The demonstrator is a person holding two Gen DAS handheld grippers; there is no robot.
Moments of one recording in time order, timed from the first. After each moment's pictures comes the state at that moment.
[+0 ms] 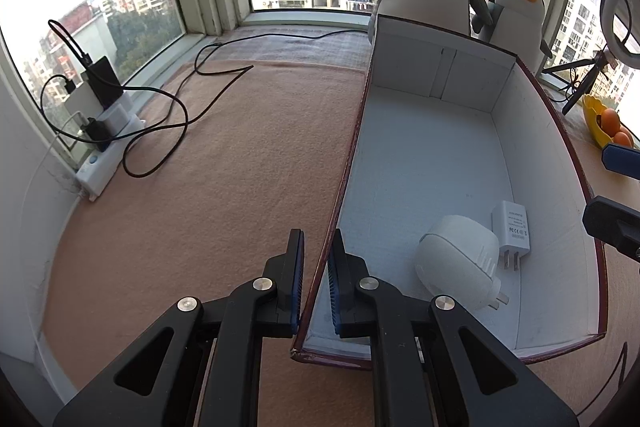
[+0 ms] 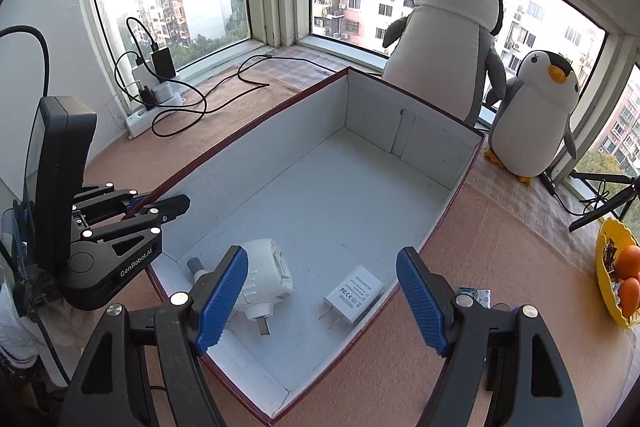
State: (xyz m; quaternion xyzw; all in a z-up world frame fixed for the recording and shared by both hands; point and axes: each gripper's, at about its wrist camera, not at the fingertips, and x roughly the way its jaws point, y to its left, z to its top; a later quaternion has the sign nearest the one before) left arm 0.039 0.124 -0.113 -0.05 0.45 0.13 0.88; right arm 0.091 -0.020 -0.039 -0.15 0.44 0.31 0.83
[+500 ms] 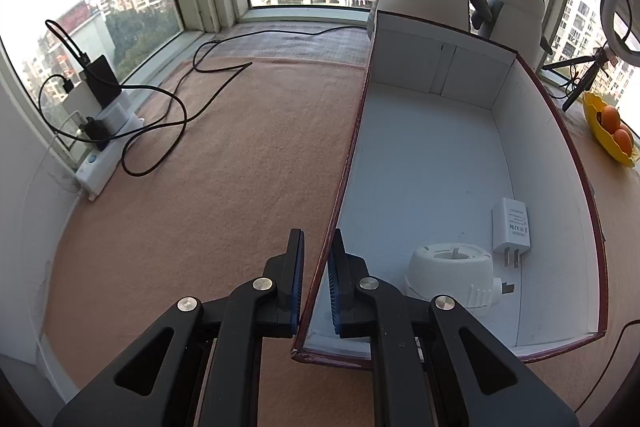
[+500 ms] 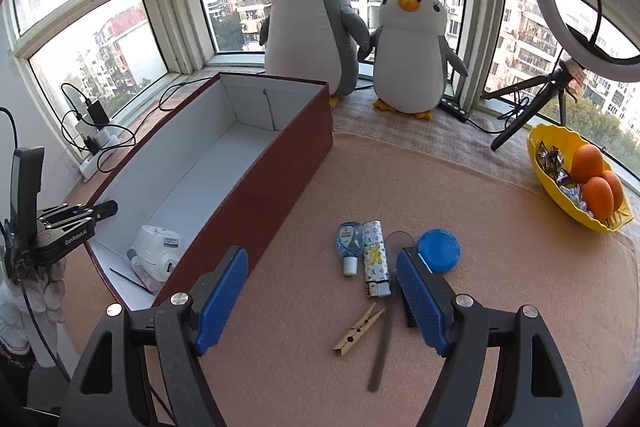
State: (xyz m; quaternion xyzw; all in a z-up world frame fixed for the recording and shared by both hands) left arm 0.042 0.123 -0.113 -0.05 0.46 0.13 0.88; right arm 0.104 -0.160 -0.038 -0.06 0.46 0.20 0.86
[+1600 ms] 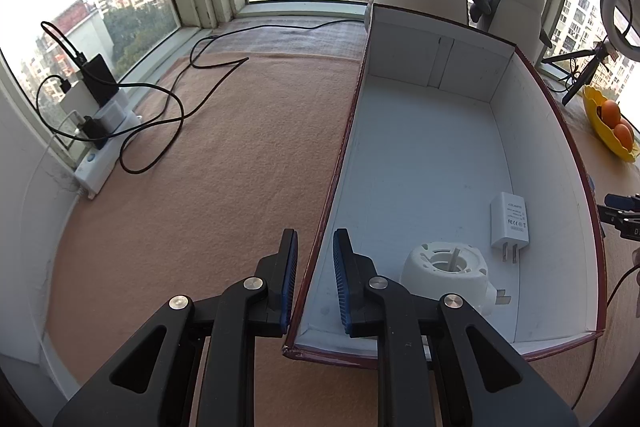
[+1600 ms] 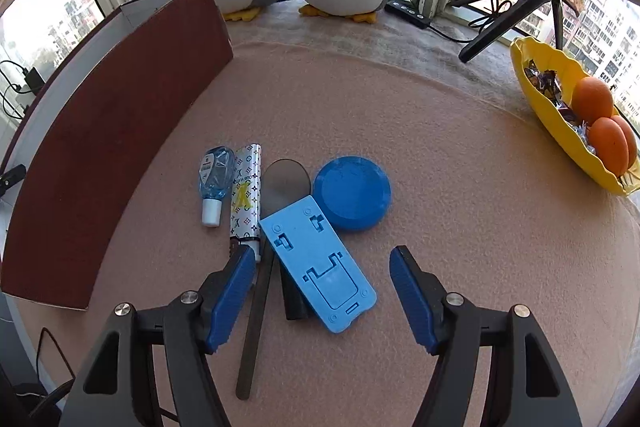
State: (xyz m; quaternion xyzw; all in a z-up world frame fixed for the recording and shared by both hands) left arm 0.043 0.121 -0.113 -0.05 0.47 0.12 0.87; right arm 0.165 -0.218 -0.133 -0.08 0.56 0.18 0.81
